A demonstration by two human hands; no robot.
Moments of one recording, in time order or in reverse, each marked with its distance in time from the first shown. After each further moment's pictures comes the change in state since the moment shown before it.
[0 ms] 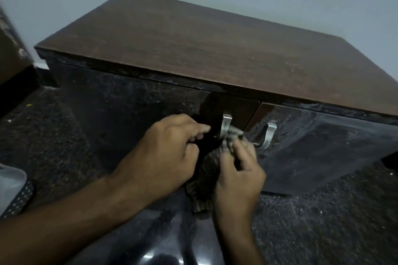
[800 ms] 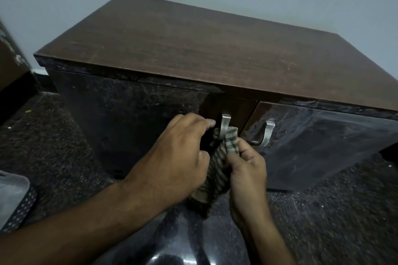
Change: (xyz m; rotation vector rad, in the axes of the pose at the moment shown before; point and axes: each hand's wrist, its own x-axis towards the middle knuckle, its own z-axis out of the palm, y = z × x) left_hand 0.000 0.007 0.012 0.066 -0.068 -0.017; right_hand 0.015 -0.015 -0.016 0.163 -0.324 0.330
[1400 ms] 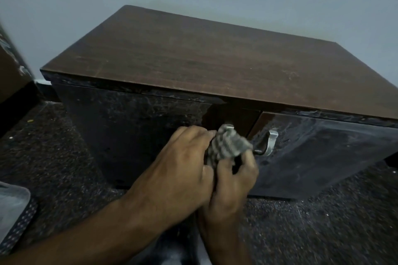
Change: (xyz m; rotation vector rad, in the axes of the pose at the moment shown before) left_hand -0.003 0.002 -0.005 0.000 -0.035 0.022; right_hand -0.009 0.044 0.031 -0.661 0.361 -0.763
